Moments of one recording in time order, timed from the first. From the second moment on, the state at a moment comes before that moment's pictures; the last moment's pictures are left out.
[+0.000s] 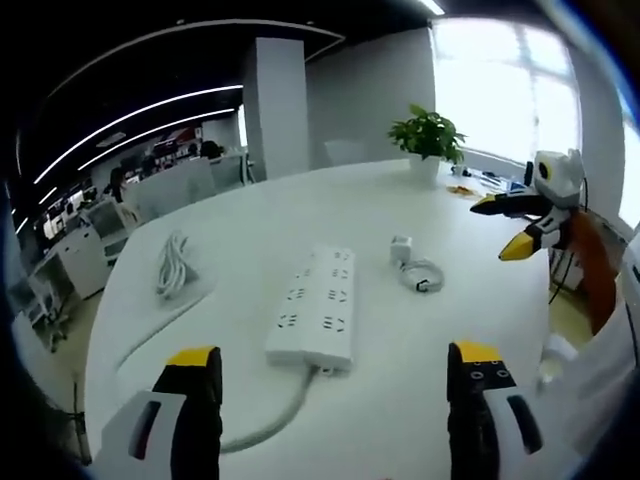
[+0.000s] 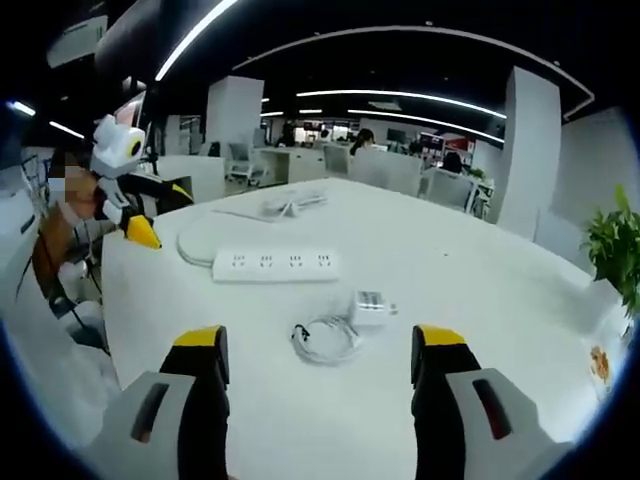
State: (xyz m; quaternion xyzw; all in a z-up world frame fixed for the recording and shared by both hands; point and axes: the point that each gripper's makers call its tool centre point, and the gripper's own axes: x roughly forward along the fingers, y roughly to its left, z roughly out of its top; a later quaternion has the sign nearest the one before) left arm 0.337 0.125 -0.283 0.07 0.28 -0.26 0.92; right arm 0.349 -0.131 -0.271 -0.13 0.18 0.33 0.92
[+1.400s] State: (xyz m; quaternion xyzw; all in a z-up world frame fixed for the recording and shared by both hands) left arm 0.392 0.096 -0.308 0.08 0.30 -0.31 0.90; right arm 0.352 -0.124 -0.283 -0.11 0.20 0.33 0.92
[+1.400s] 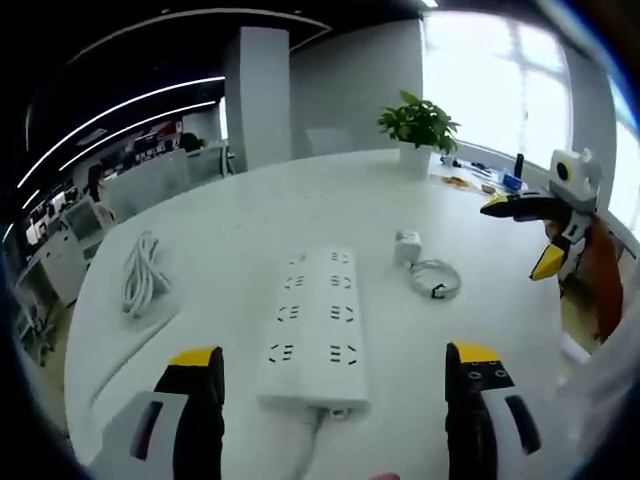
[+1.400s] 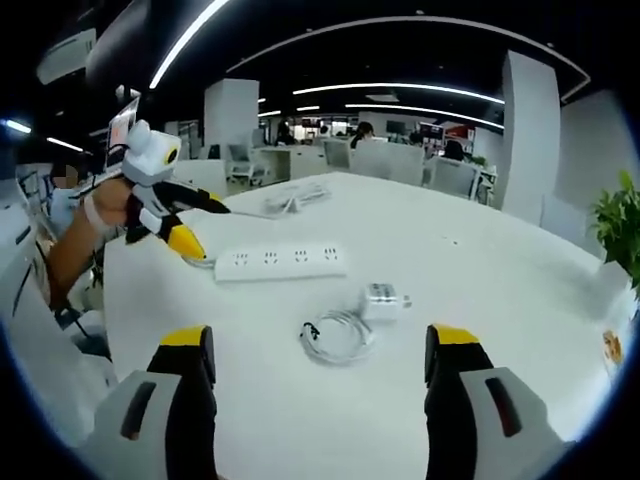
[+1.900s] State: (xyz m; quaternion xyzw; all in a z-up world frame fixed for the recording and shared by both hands) left arm 0.422 0.089 -0.339 0.11 0.35 -0.32 0.87; right arm 0.347 -0.131 -0.285 -0.10 0.20 0.33 0.92
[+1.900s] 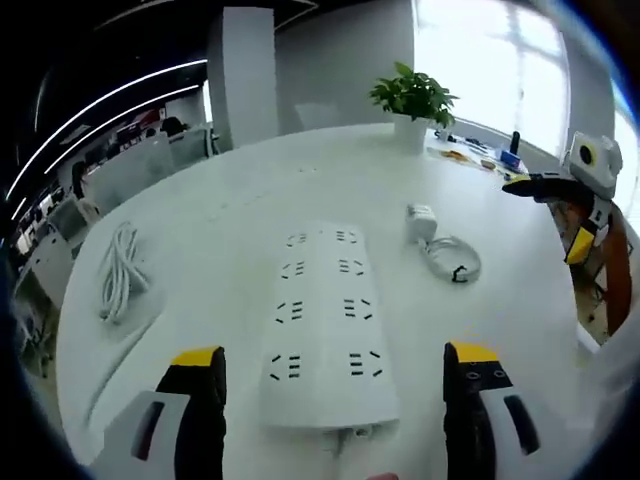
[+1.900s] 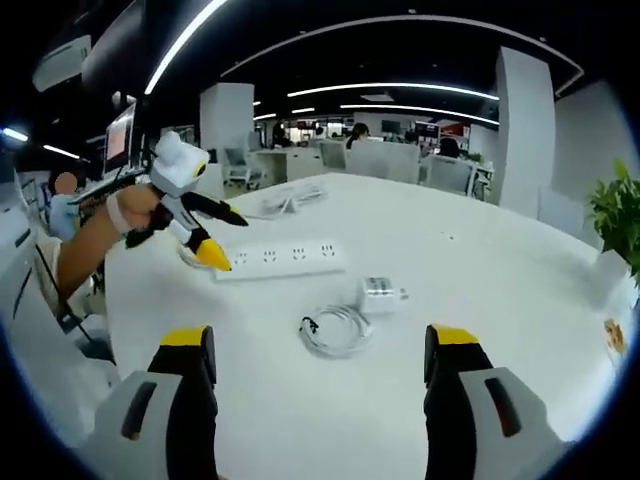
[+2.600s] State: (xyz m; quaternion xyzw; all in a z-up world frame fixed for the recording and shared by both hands) left arm 0.450 0.072 -0.365 0.11 0.37 -0.34 0.86; right arm 0.351 -0.134 -0.296 -0.09 0.21 0.33 0.92
